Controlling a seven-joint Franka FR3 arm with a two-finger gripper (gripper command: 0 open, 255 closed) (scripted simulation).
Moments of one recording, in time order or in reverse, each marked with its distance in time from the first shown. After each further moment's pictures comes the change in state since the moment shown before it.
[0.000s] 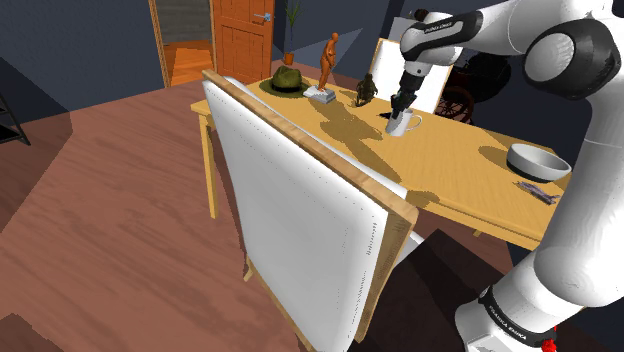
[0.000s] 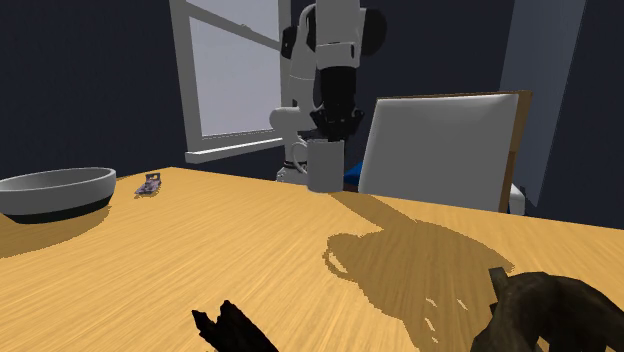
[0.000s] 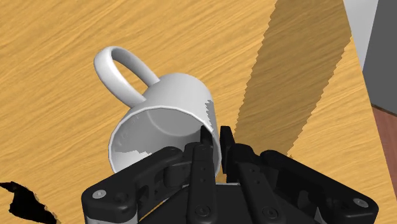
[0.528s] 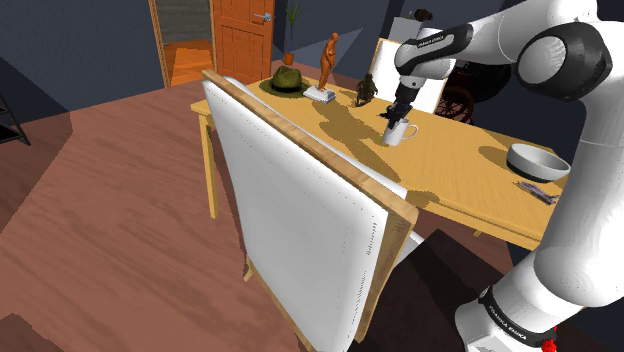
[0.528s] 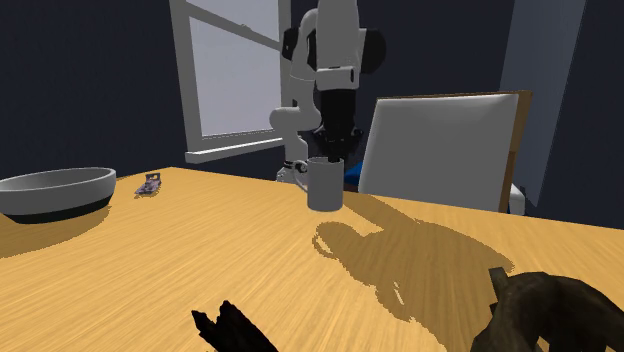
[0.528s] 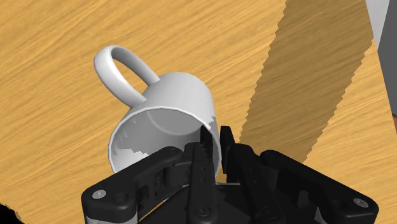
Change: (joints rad) arm 0.001 0.026 0.007 -0.071 0.014 0.095 -0.010
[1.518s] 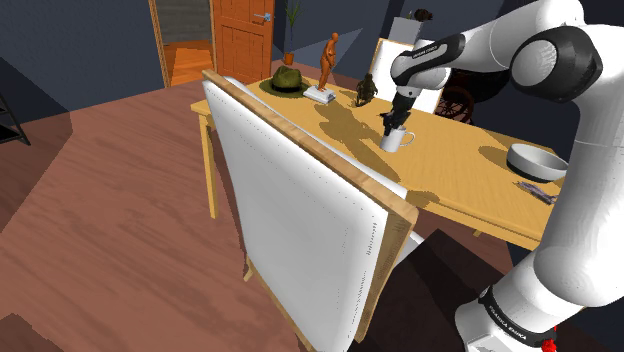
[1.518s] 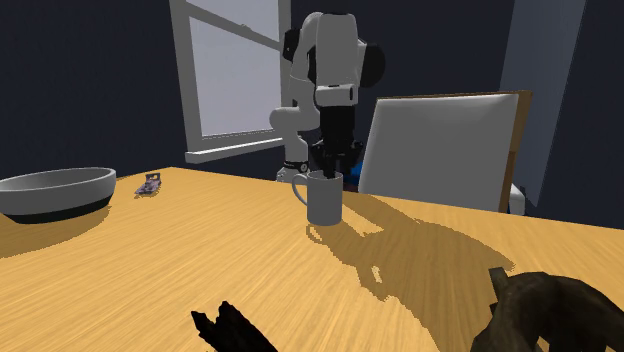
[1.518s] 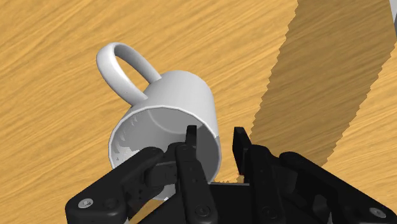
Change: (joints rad) arm -0.004 0.030 0.007 -0.042 0.016 0.070 -0.012
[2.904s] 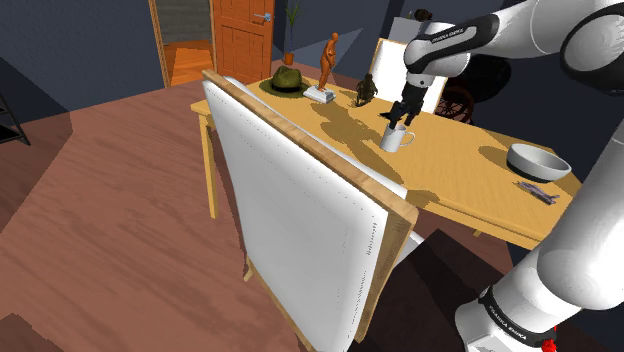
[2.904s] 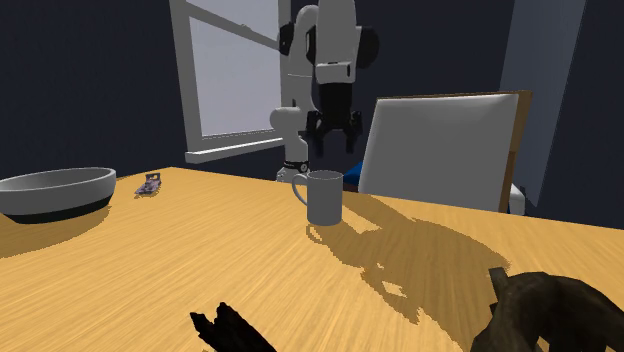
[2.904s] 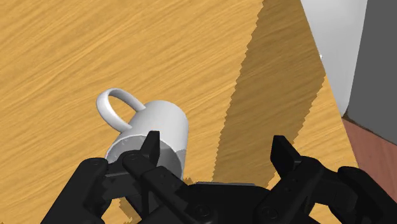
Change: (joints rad) arm 0.054 -0.201 -0.016 -0.136 -0.093 -0.080 0.071
